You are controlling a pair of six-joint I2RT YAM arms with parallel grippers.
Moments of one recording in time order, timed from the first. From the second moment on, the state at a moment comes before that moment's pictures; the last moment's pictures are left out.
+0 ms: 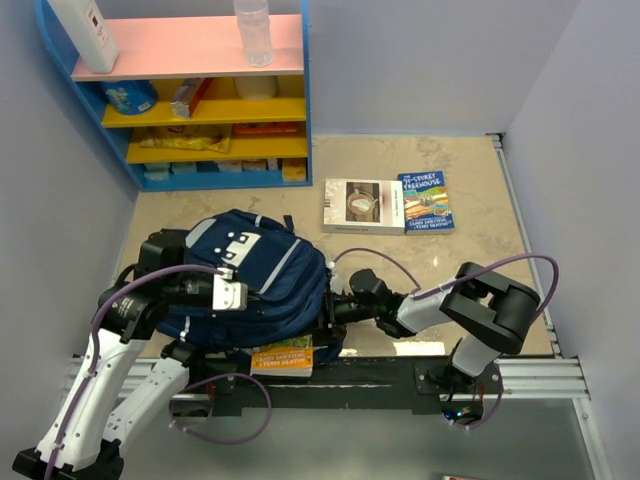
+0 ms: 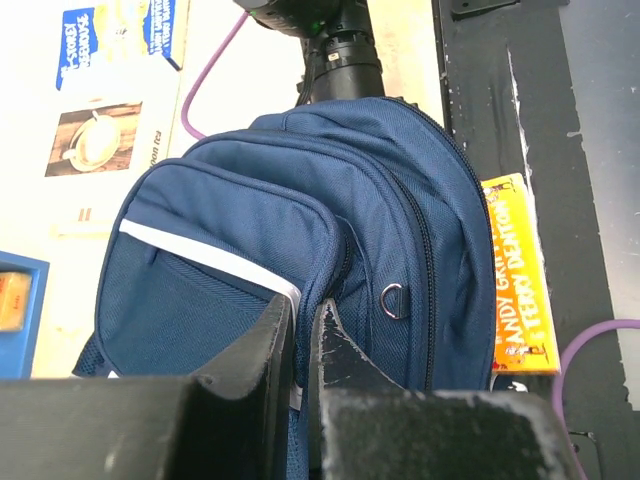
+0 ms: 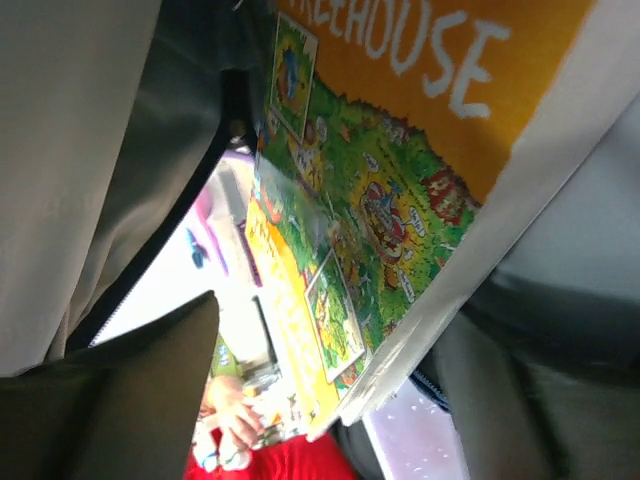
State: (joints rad) left arm -0.33 0.65 0.92 -0.99 0.93 0.95; right arm 0.99 1.62 0.42 0.78 -0.64 1.36
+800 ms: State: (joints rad) left arm -0.33 0.75 1.01 -1.08 0.90 0.98; right arm 1.02 1.85 0.38 1.29 -0.54 1.67
